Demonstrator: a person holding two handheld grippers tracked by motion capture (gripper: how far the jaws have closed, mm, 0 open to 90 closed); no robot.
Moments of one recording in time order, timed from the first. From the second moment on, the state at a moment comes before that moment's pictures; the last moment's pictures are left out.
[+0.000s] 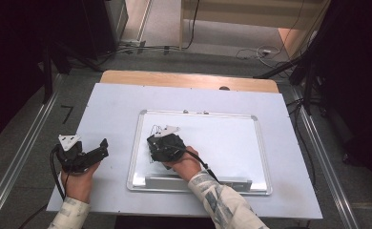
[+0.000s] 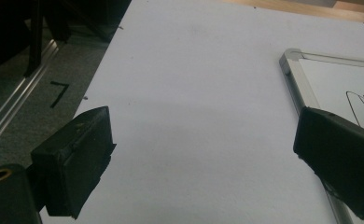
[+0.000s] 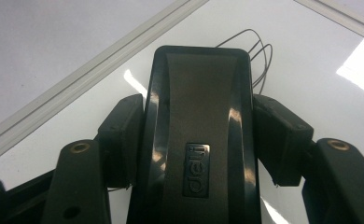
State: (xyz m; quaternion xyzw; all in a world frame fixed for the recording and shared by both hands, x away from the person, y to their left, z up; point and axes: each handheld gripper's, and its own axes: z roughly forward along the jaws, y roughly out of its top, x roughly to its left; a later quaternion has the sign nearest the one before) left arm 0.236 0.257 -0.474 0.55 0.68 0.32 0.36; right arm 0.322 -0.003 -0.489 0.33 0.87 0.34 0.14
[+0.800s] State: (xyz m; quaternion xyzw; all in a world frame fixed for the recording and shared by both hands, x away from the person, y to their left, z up) left arm 0.237 0.257 -0.474 0.55 0.68 0.32 0.36; right arm 0.300 0.009 -0.489 0.29 0.89 0.34 0.12
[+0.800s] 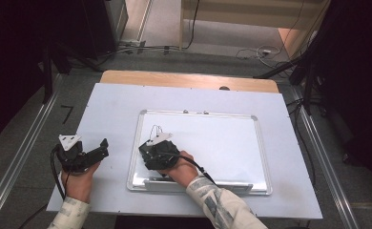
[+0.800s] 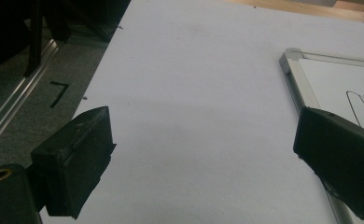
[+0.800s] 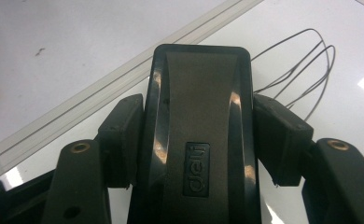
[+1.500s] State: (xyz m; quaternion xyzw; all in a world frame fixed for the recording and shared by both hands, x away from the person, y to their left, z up) left arm 0.234 0.260 -0.475 0.54 0.68 0.32 0.36; right arm 0.318 -0.001 -0.488 0.32 0.88 0.33 0.14
